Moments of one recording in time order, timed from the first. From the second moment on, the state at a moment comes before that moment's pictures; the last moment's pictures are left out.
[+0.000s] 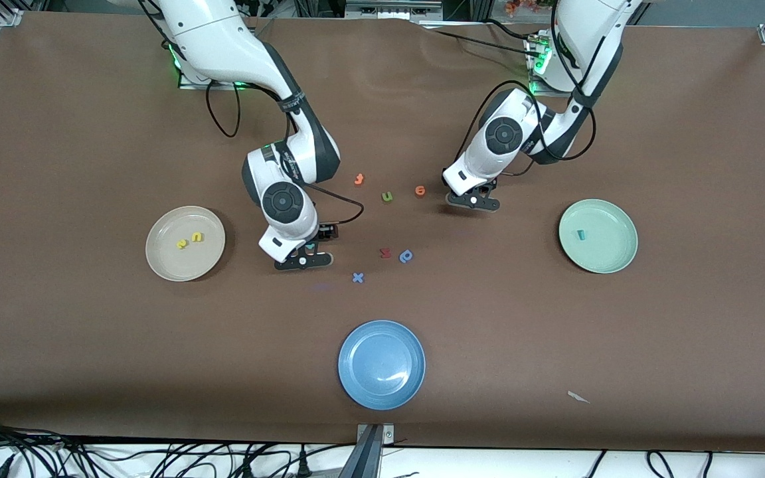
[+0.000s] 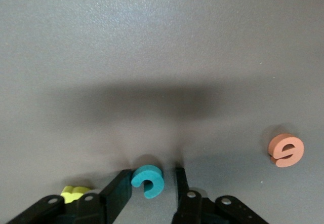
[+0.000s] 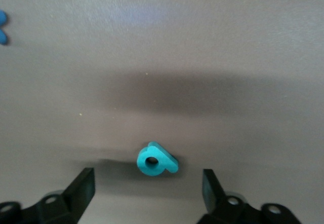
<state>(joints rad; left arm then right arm) -0.29 0.41 -0.33 -2.31 -0.05 2.61 -0.43 0.76 0.71 -0.24 -1.68 0.21 2.23 0.28</state>
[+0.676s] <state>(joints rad) -0.21 0.35 -0.32 -2.28 -0.04 2.53 -0.41 0.77 0.72 -0.23 -1.72 0.21 2.33 0.17</state>
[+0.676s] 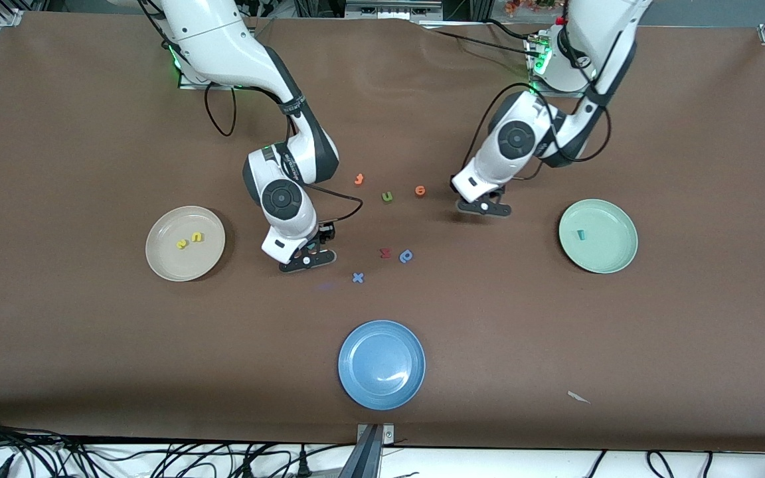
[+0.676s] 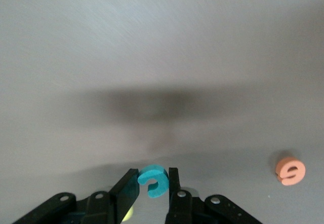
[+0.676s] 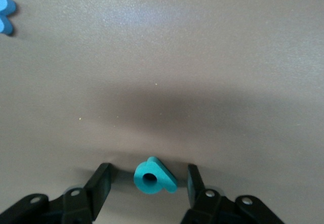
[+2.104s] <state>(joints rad) -0.08 0.30 0.09 -2.29 -0.04 2.46 0.41 0.77 0.70 -0.27 -1.71 0.21 2.25 0.16</state>
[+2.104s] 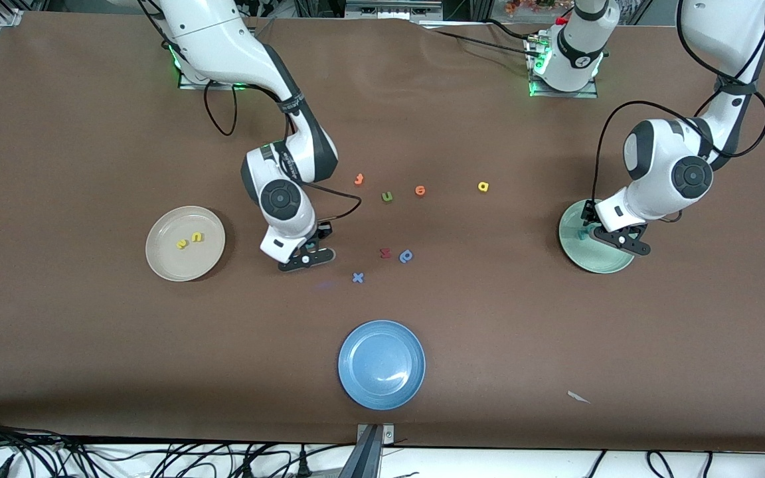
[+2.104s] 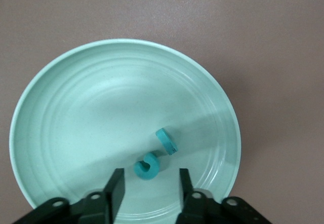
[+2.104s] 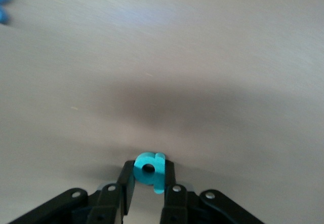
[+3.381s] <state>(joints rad) -0.11 0.29 -0.34 -2.30 -0.06 2.43 -0.33 0.65 0.62 -0.70 -1.90 0.21 2.09 -0.35</state>
